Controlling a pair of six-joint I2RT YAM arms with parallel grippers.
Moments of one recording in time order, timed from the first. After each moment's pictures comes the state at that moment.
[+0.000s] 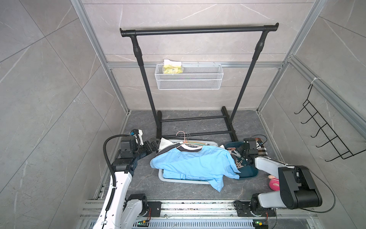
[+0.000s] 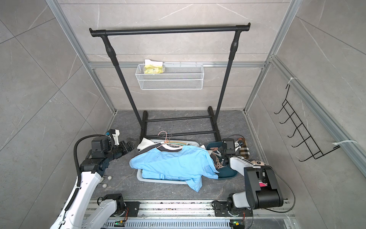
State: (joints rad) left arm 0.01 0.86 0.78 -0.55 0.43 -0.52; right arm 0.07 1.41 0.53 0.08 0.22 0.98
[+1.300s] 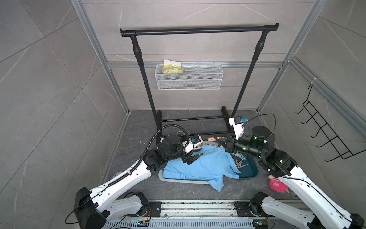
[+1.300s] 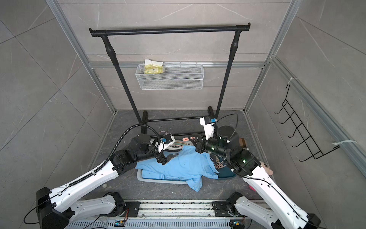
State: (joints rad) left arm -0.85 1.10 0.92 -0.23 0.22 0.38; right arm 0.68 0.98 1.13 -0.46 -0.32 0.47
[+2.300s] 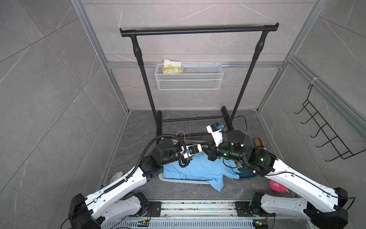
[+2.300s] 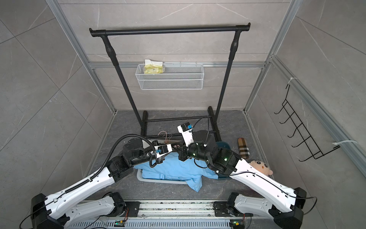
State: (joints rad) left arm -0.85 1.01 0.83 -0.02 0.32 0.58; right arm 0.93 1.11 1.18 -0.45 -0.09 0.44
